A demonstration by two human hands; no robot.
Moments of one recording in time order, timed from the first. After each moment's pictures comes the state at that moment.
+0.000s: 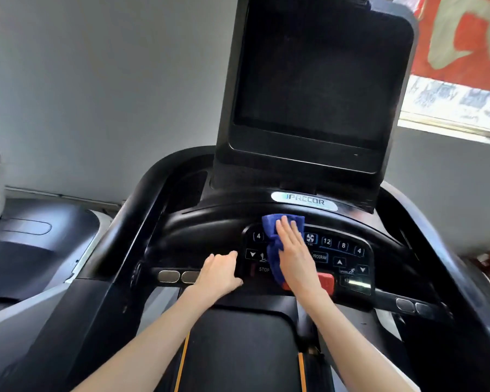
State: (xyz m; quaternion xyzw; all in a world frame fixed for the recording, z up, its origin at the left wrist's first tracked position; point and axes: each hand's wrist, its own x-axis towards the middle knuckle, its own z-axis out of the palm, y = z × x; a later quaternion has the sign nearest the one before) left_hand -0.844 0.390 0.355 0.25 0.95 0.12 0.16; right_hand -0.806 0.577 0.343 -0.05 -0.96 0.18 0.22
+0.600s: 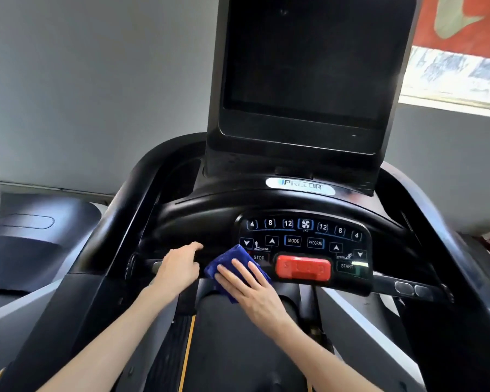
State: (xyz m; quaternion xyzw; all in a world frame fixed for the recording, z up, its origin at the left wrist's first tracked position) left_hand -0.857 0.332 0.330 0.14 0.96 0.22 0.15; right_hand -0.746 0.518 0.279 0.20 -0.97 -0.09 0.14
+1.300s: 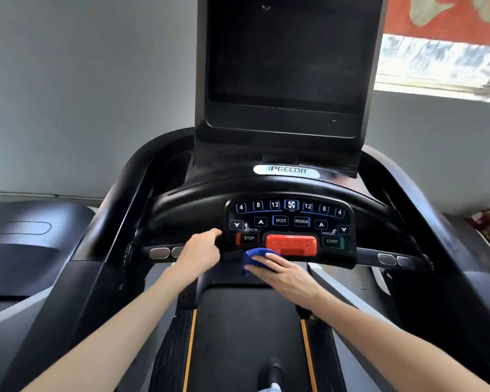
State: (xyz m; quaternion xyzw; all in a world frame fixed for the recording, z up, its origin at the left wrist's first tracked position) left_hand -0.827 0.375 0.355 0.17 0.94 0.26 0.17; right_hand -0.714 0.597 0.299 0.29 -0.92 -0.25 0.08
